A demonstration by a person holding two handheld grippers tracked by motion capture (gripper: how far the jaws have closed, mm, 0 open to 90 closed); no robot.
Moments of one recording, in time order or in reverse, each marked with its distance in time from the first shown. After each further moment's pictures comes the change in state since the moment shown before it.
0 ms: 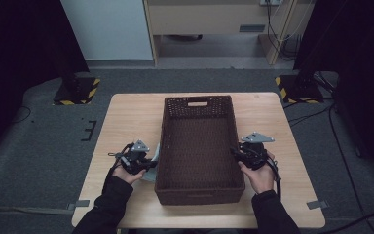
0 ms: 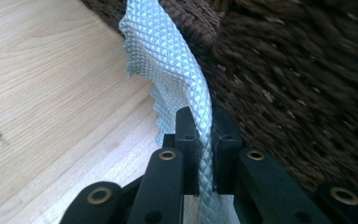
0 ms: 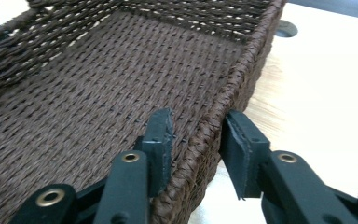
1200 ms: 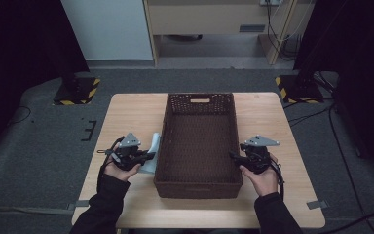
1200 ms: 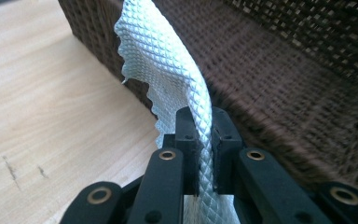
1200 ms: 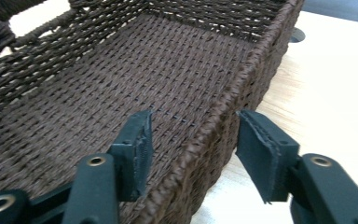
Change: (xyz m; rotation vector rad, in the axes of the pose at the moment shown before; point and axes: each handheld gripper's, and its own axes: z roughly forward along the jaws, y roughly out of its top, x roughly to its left) left arm -0.008 0.017 -0.052 -0.187 0.002 0.010; right arm 0.000 -0.006 -0.014 -0.031 0.063 0.002
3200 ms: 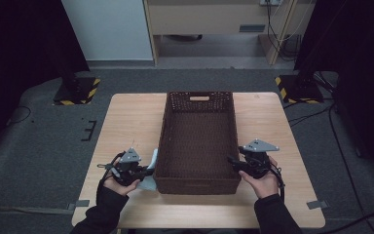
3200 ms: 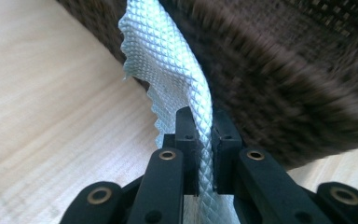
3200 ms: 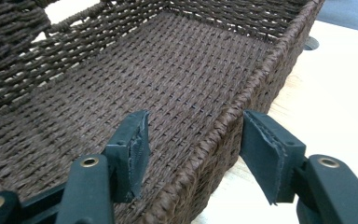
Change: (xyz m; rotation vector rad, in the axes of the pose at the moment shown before) left arm -0.017 -0.039 0.010 0.112 -0.036 -0.026; right arm 0.008 -0.007 -0.006 -0.029 0.029 -0.046
